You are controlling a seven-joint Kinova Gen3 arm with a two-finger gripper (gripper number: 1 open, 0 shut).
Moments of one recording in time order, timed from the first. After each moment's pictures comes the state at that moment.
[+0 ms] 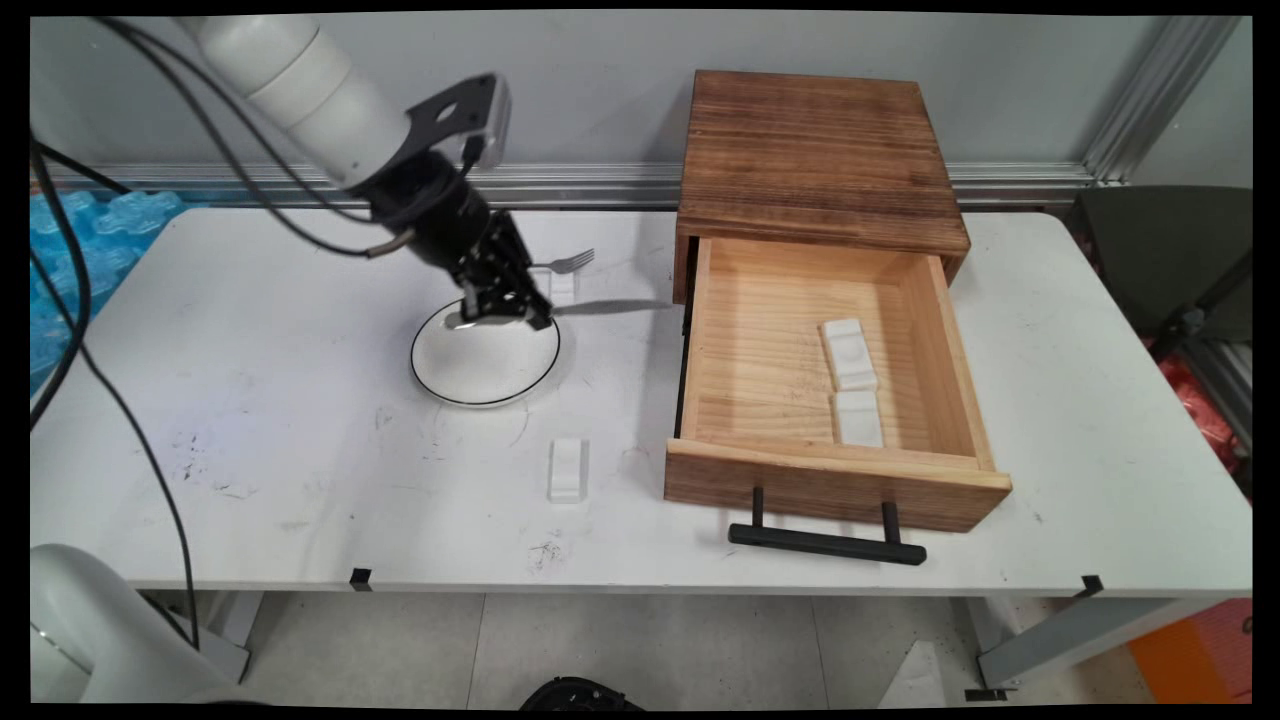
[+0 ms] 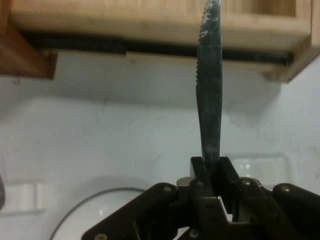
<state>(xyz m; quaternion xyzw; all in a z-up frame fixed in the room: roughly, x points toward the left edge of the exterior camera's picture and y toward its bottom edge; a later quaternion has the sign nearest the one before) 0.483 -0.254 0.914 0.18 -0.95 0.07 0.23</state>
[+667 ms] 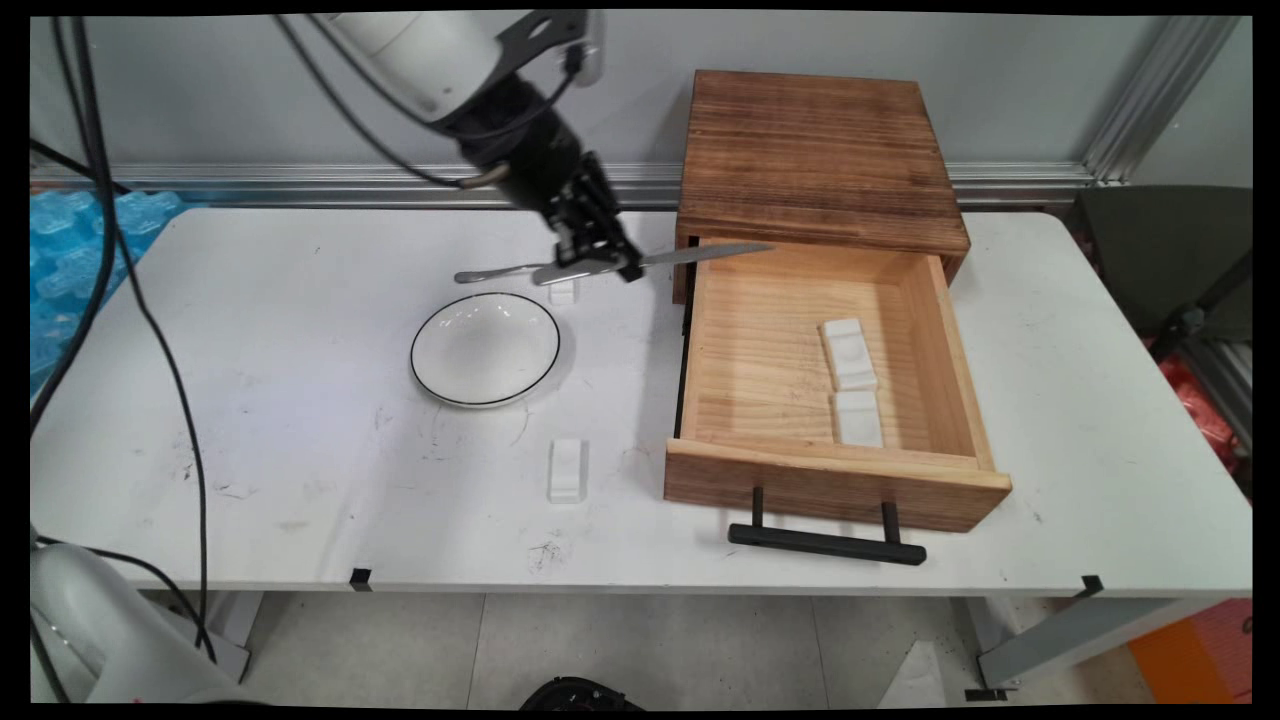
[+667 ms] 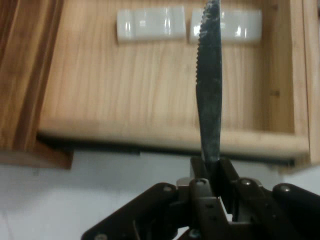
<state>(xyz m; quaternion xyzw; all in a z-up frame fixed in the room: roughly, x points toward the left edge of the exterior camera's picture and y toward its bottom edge) 0.423 -0.295 0.954 0.17 -0.94 0.08 0.27</state>
